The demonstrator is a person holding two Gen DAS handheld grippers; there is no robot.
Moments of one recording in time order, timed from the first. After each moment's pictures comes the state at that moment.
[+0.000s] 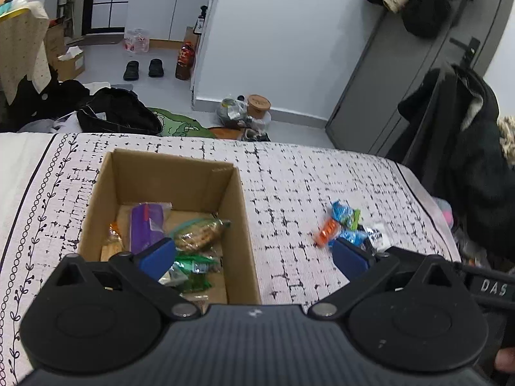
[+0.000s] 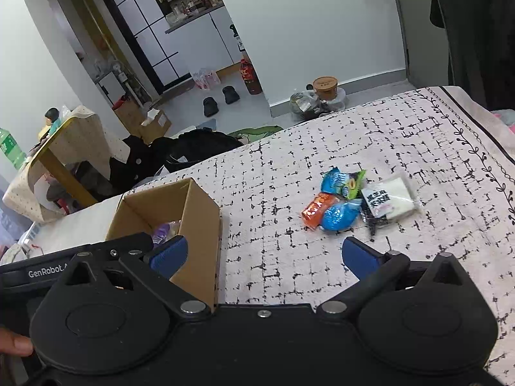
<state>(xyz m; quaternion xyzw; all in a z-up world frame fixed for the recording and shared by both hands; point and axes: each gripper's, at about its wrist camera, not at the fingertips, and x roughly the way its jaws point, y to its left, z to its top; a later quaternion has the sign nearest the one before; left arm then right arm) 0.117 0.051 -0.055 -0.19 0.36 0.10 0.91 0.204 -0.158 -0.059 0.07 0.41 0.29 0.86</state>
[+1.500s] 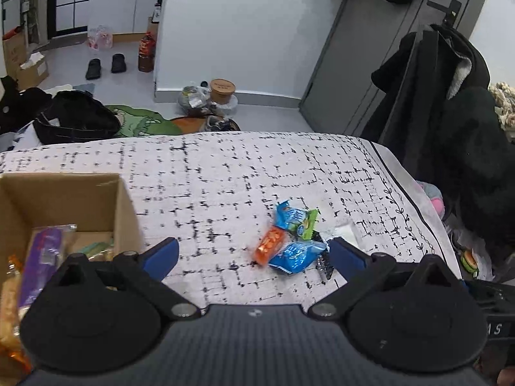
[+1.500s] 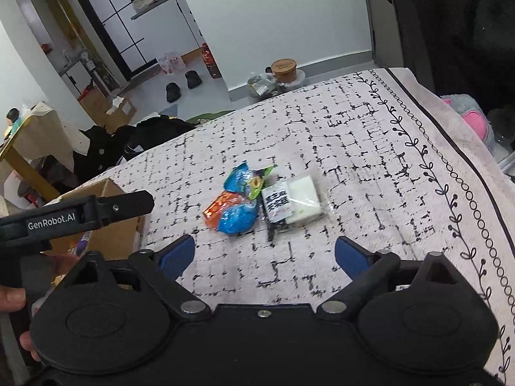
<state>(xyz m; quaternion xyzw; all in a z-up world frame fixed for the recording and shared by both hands) 0.217 -0.016 -0.080 -0.16 0.39 0.06 0.90 0.269 -0.228 -0.088 0.04 0.45 0.24 0.86</state>
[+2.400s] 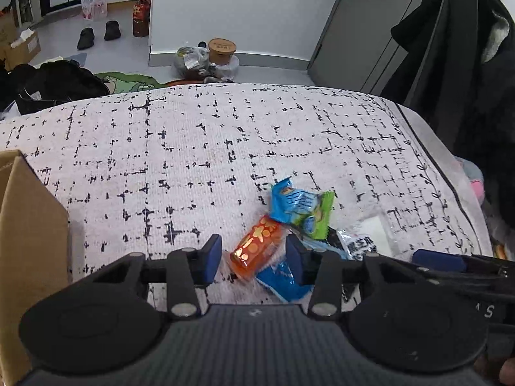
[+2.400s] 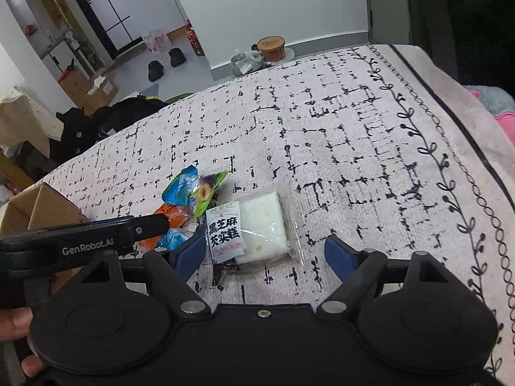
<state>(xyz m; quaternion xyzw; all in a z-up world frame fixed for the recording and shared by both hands) 0.294 -0.035 -0.152 -0.16 0.45 0.06 0.88 0.343 -0.216 -0.145 0.01 0.48 0.24 0.84</state>
